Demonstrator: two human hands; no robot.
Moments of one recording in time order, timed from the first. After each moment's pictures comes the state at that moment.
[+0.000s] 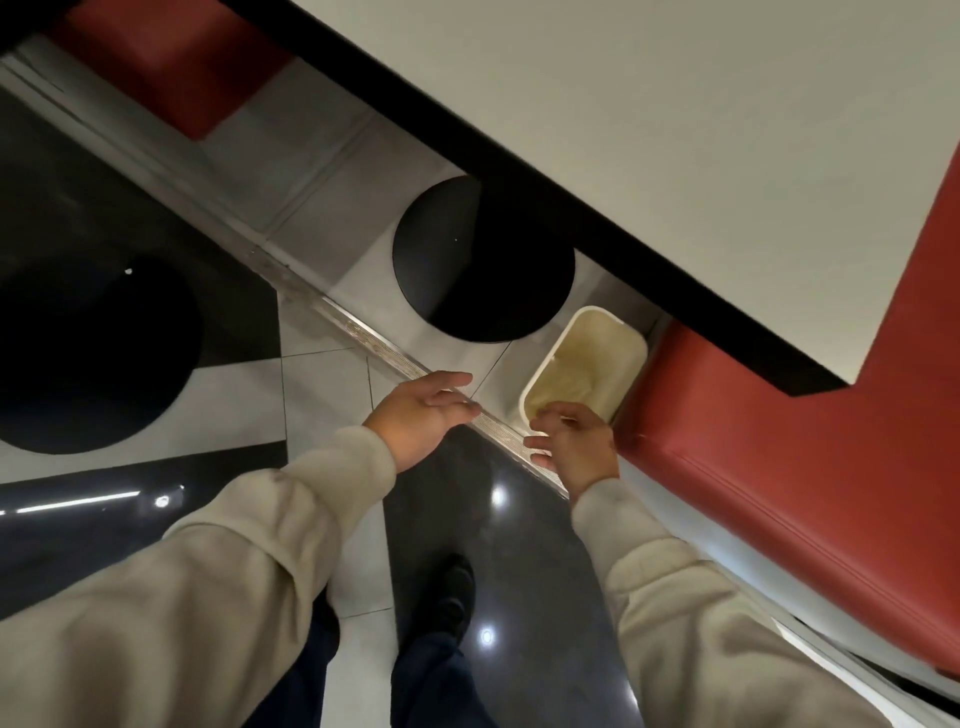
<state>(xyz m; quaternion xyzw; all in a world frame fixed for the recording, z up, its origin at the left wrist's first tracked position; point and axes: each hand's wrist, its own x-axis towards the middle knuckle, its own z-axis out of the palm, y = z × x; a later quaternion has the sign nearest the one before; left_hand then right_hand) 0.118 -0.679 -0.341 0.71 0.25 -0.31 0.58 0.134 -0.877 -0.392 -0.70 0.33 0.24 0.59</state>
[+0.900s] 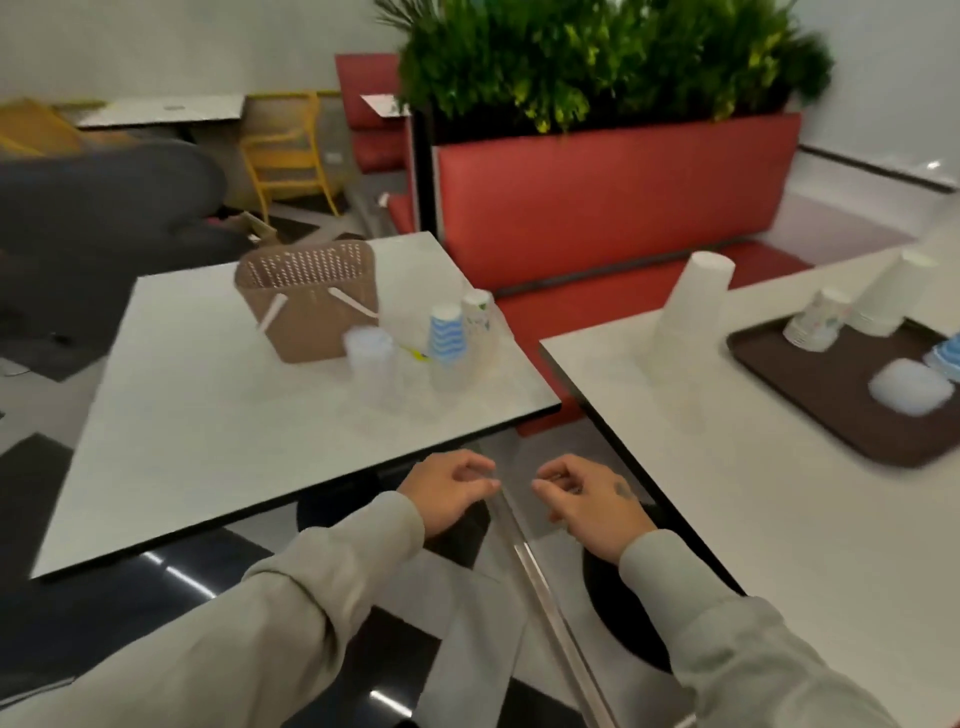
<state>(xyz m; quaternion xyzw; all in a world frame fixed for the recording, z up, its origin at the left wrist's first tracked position) 0.006 -0.473 -0.033 0.79 0.33 -0.01 0.51 0.144 -0.635 -0.039 -0.83 -0.31 0.26 0.39</state>
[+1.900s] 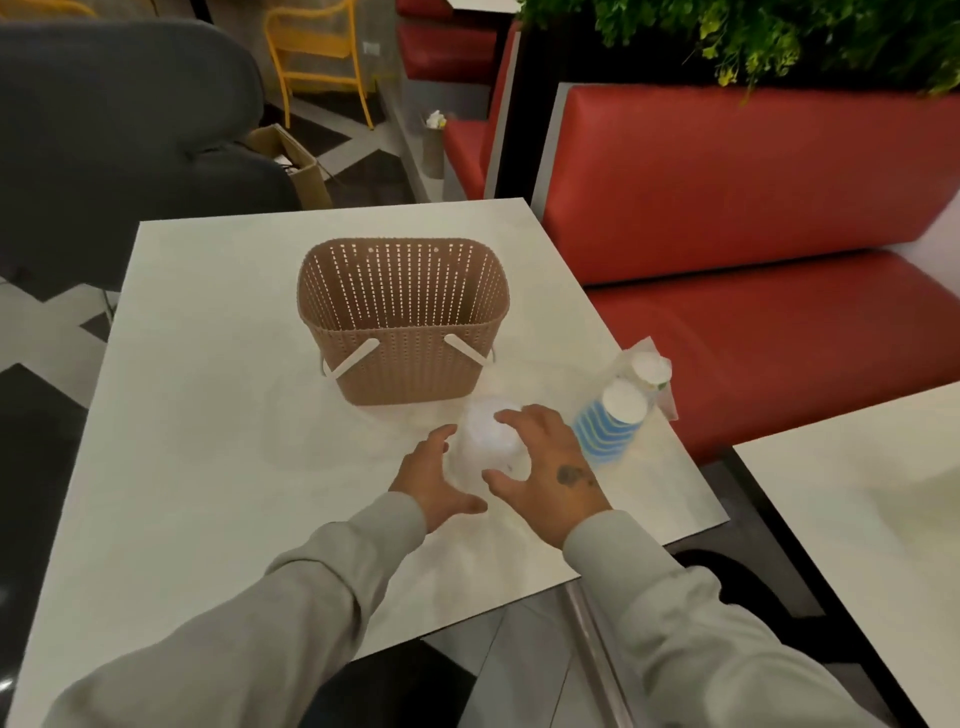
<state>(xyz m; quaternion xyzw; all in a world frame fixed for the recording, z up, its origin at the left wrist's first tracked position) 0.034 -0.145 -0.136 0.73 0.44 0.02 0.53 0.151 -0.268 -0.064 -0.83 -0.46 0.21 0.26</state>
